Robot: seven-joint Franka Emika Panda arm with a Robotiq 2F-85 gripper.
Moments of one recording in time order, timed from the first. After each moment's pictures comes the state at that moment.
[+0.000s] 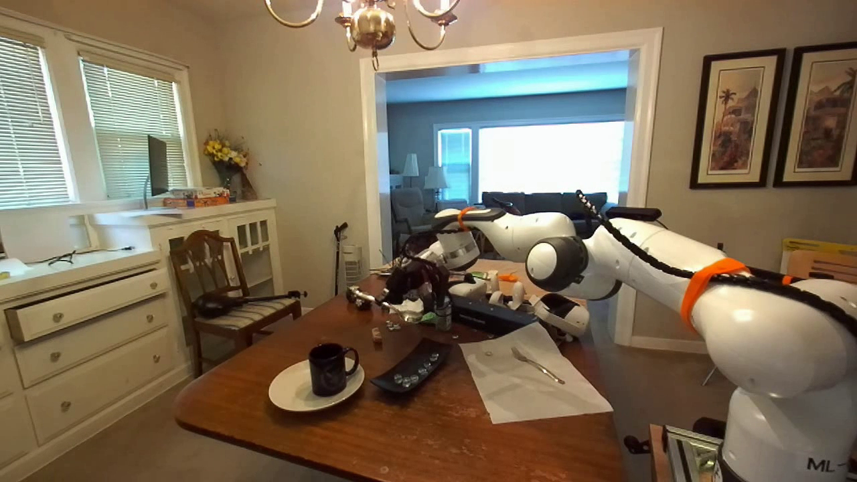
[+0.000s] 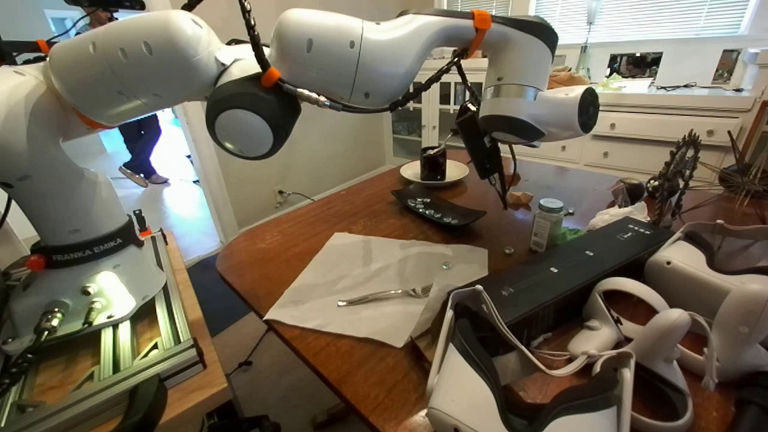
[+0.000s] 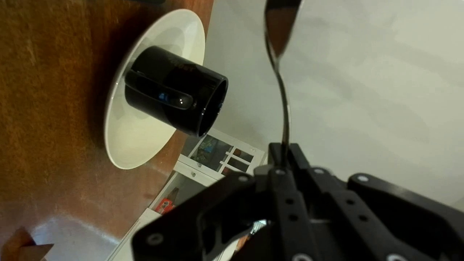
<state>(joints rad) -0.67 1.32 0.34 -0.55 0.88 1.39 -0.72</state>
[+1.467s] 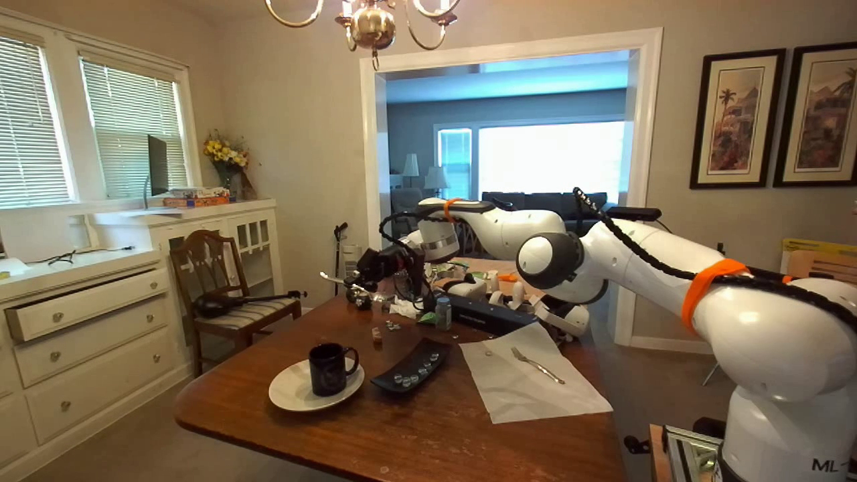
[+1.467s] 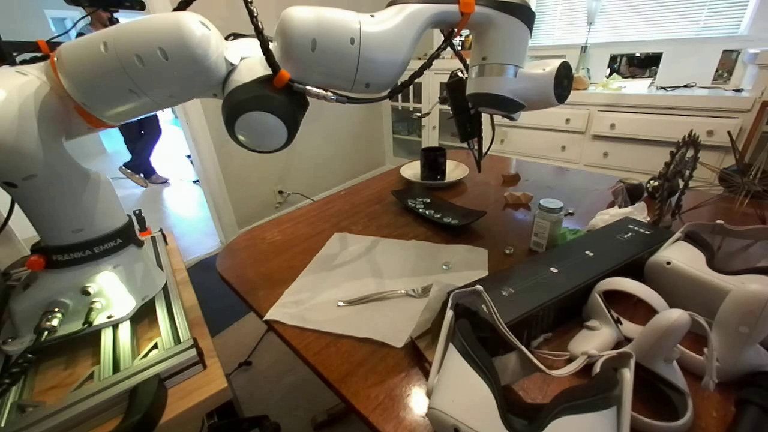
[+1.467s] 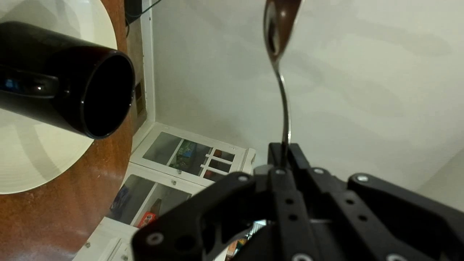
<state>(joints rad) -0.59 1.31 0.48 -0.49 0.88 1.42 -0.49</state>
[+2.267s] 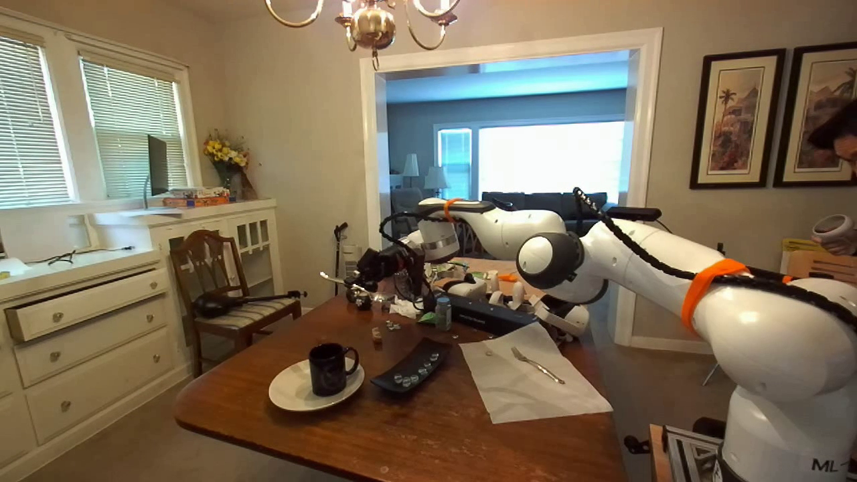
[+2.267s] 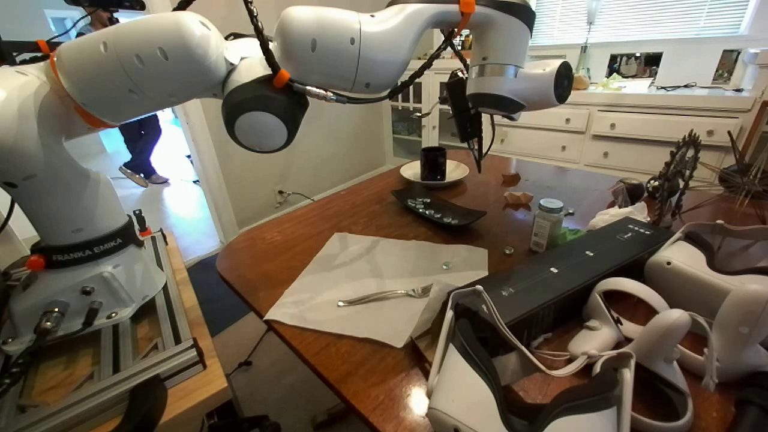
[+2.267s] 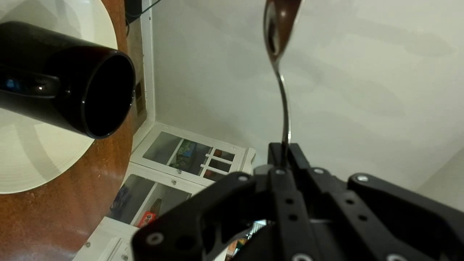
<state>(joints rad) -0.59 1.31 0.48 -0.49 0.88 1.42 -0.49</state>
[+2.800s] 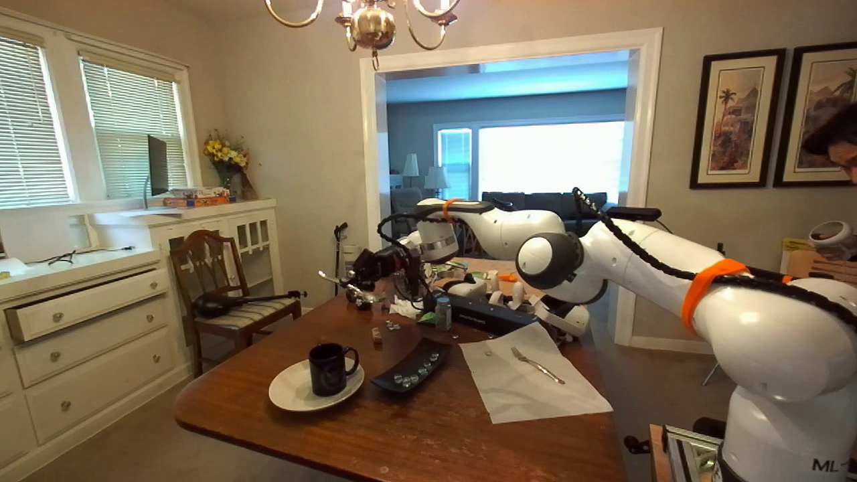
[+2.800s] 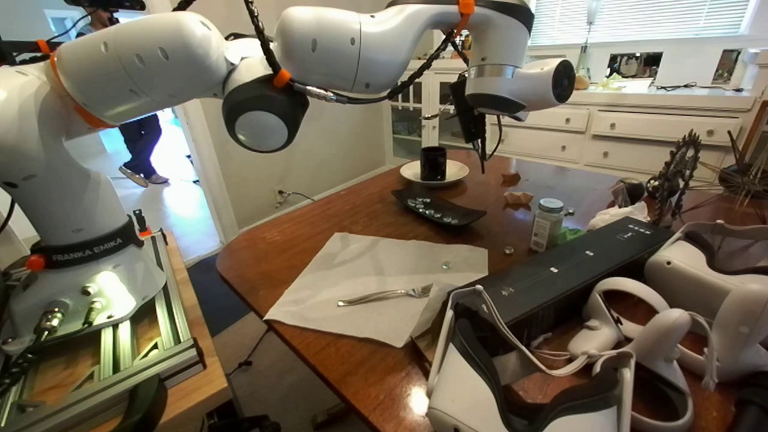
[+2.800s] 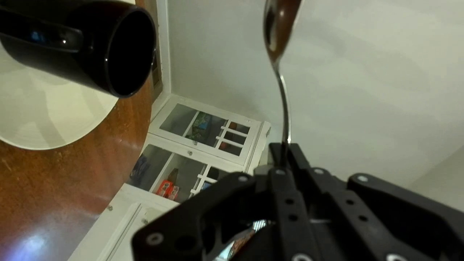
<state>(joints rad) -0.59 1.31 0.47 -0.50 0.88 1.55 -0.49</state>
